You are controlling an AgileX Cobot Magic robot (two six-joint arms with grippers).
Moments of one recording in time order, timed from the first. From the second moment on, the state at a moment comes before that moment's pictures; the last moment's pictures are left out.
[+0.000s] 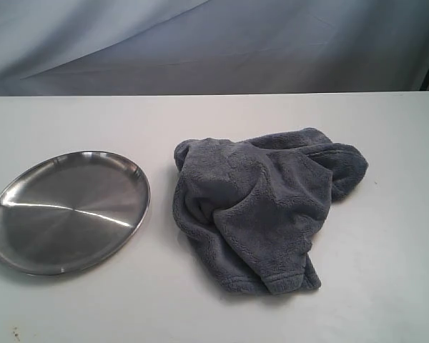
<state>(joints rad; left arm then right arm) 0.05 0.00 0.00 0.14 0.28 -0.12 0.00 0.00 0.00 -0.03 0.31 -0.11</state>
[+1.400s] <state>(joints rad) 0.05 0.00 0.00 0.14 0.28 -0.12 0.00 0.00 0.00 -0.03 0.31 -0.11</state>
